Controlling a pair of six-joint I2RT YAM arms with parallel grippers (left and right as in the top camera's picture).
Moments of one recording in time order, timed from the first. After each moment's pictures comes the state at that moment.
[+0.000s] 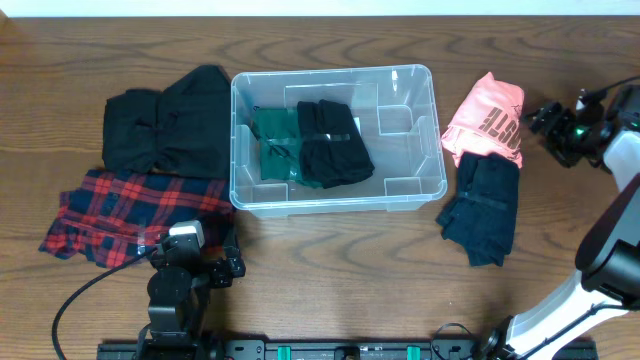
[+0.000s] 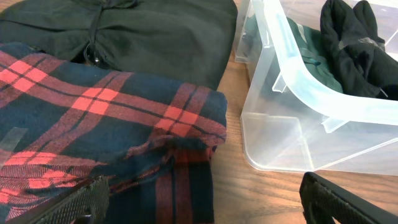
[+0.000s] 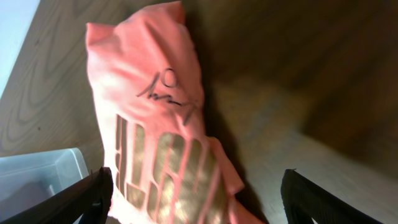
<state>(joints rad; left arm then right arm) -0.07 0.04 0.16 -0.60 -0.03 -0.20 -0.48 1.98 1.31 -0.45 -0.56 0.29</state>
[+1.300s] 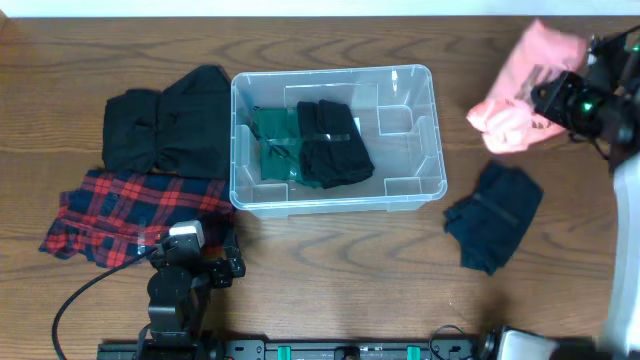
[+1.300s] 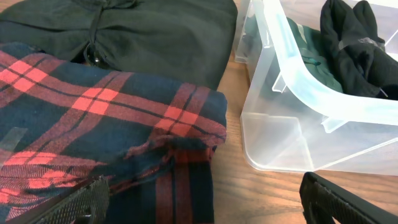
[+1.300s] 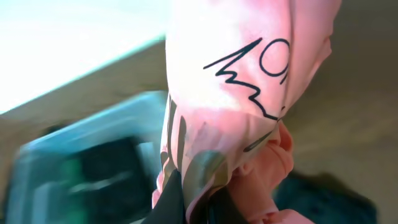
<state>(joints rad) -0.07 0.04 0.16 -0.60 -0.03 -0.20 -0.23 1.41 1.49 -0.86 -0.40 0.28</state>
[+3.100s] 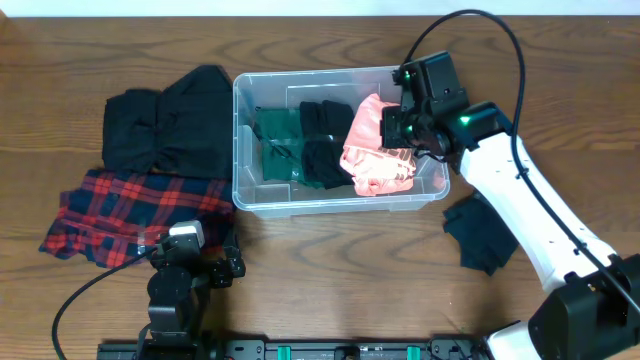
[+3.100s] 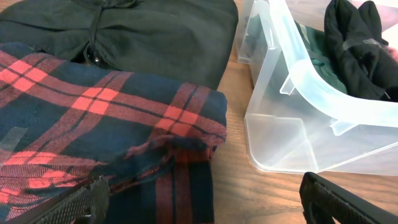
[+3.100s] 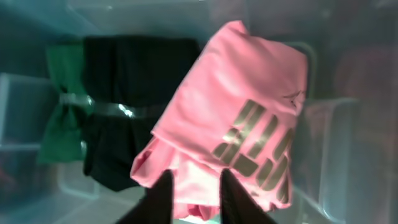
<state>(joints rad) -0.07 0.04 0.16 -0.60 -0.03 -0.20 0.39 1.64 1.38 -0.73 -0.11 0.36</state>
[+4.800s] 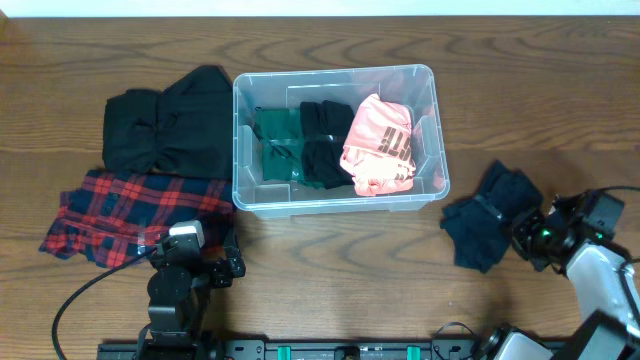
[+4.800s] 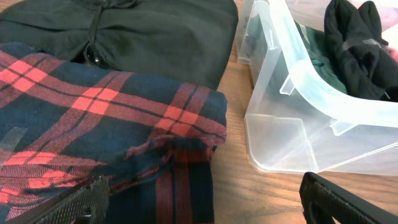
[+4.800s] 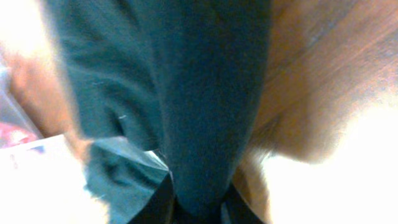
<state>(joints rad) -0.07 0.04 0.16 -0.60 -0.03 -0.20 -0.54 1.31 0.56 -0.53 -0.42 0.42</state>
